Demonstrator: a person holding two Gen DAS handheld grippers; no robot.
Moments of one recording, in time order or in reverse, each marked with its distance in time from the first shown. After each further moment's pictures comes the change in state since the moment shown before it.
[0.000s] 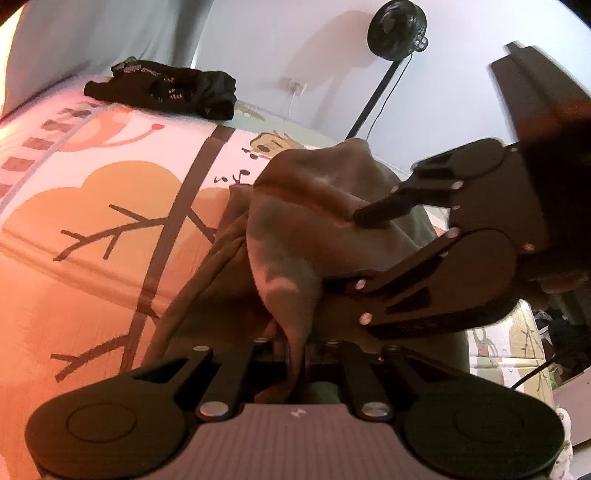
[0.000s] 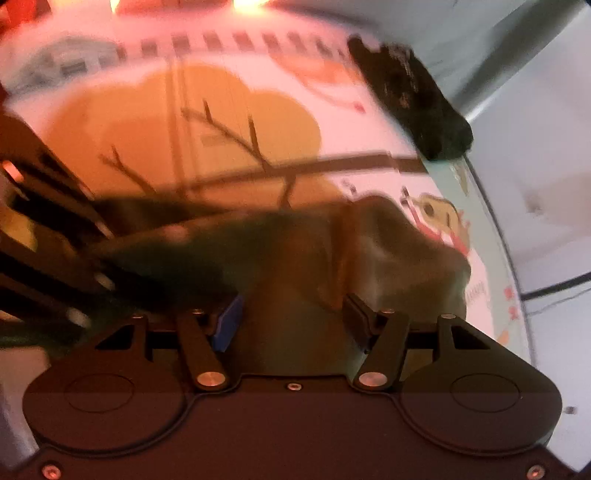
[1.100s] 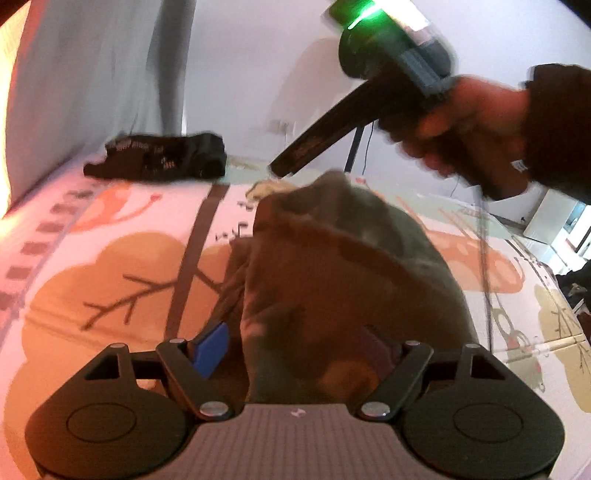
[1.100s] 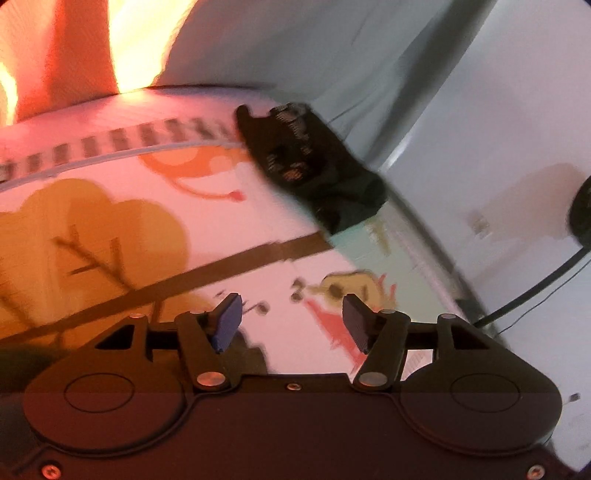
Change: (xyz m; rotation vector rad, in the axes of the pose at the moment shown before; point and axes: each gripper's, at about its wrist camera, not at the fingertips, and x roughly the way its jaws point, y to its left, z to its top) left arm -0.010 -0.033 -0.002 0.178 -0.134 0.112; right arm 0.000 -0.103 0.052 0.168 -0.242 -0.122
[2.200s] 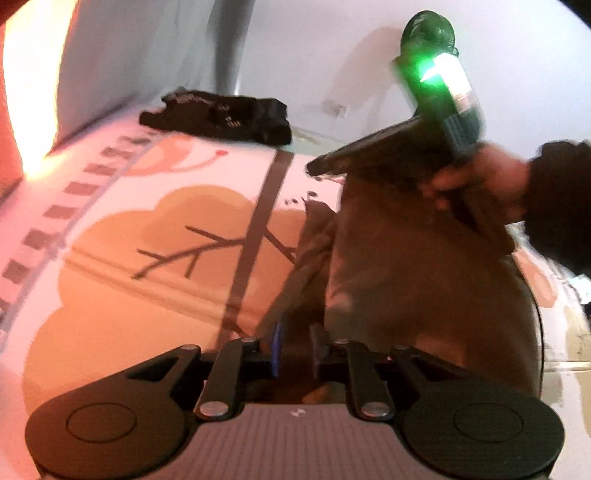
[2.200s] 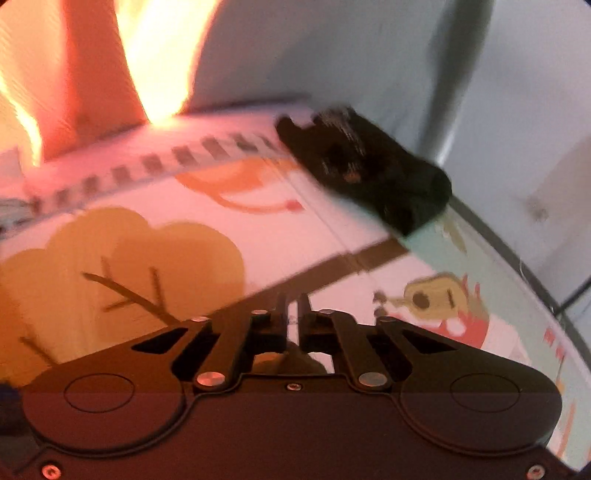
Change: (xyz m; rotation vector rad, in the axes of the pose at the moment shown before) left arm 0.003 0.059 -0.018 -0.142 0.056 0.074; right arm 0.078 0.020 -0.003 0.115 -0.097 0.175
